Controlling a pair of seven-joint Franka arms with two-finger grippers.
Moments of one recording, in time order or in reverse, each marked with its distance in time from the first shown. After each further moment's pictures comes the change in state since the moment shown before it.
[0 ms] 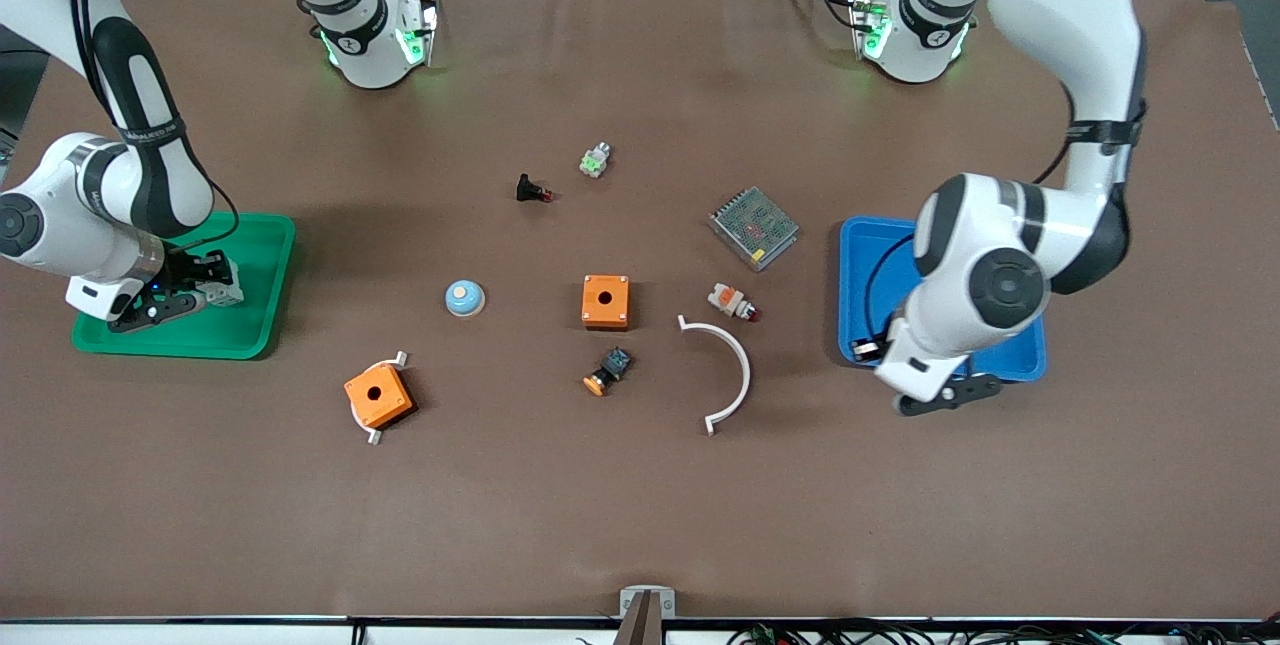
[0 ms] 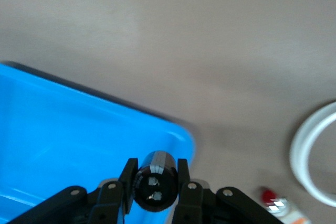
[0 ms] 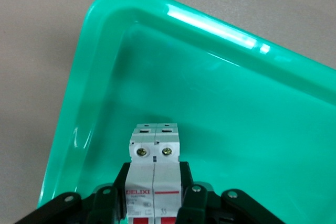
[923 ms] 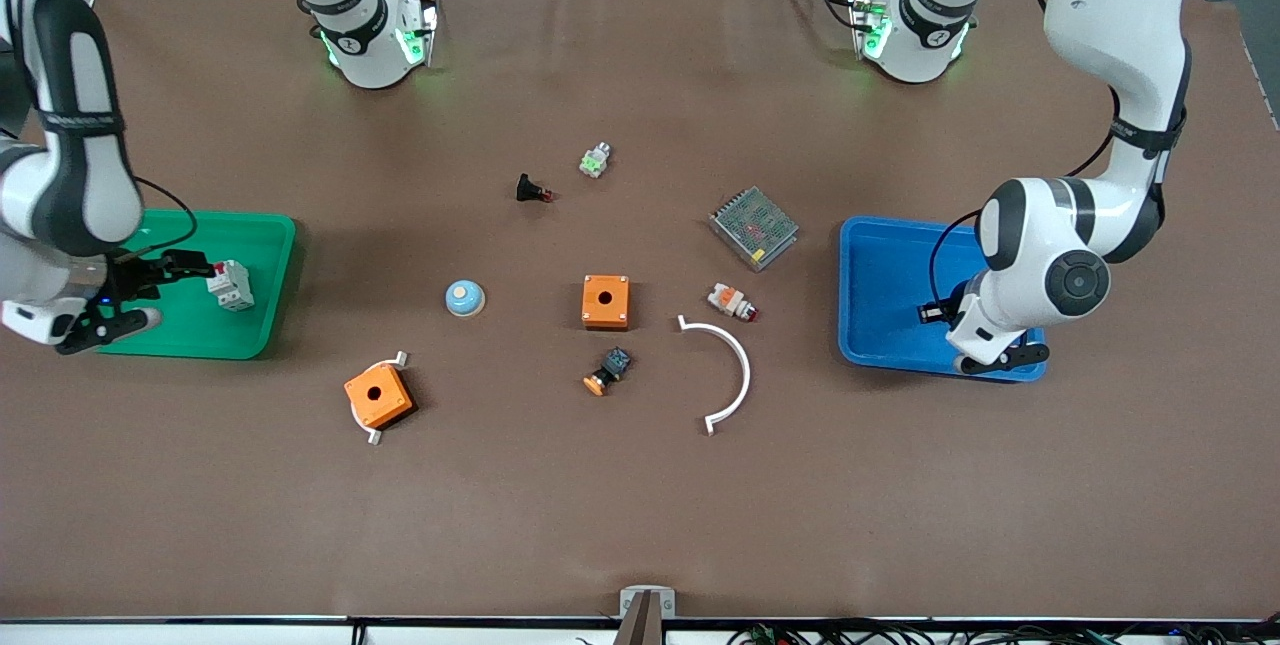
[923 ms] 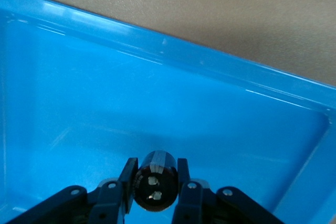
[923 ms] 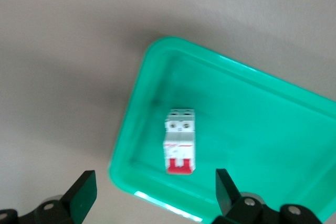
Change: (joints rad) left arm 0.141 -0.015 -0.011 -0.343 0.000 0.232 0.186; right arm 0.017 -0.020 0.020 0.366 0.070 -0.525 -0.001
